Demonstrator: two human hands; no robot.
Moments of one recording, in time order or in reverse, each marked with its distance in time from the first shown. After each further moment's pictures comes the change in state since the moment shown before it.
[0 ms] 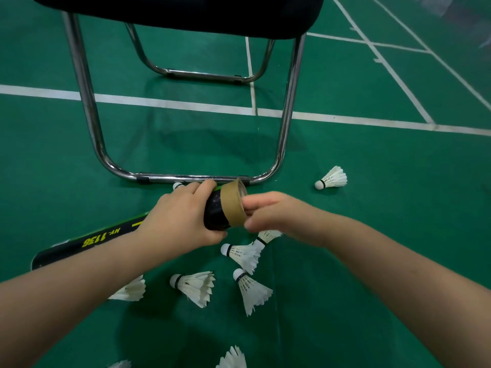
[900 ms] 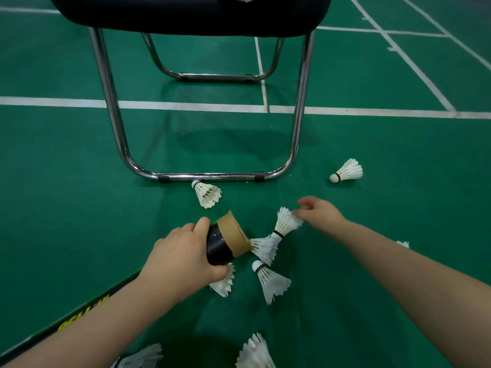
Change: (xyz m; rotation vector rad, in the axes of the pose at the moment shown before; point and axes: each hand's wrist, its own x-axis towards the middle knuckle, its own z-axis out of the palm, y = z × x) left_hand -0.065 -0.006 0.014 0.104 -0.136 -0.204; right_hand 0.026 0.114 -0.034 -0.269 0.513 0.426
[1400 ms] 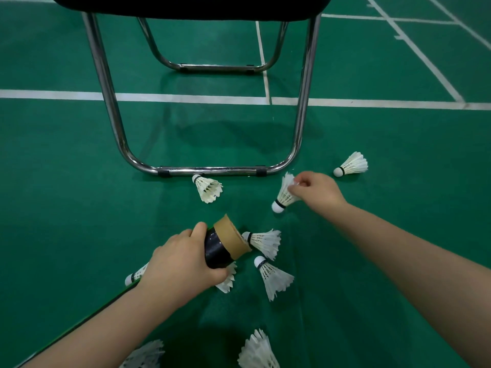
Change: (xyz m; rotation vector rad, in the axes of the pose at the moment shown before) left_hand -0.002 -0.005 0.015 -0.070 -0.047 -0.062; right_hand -0.009 -0.041 -0.009 0.088 0.169 -0.190
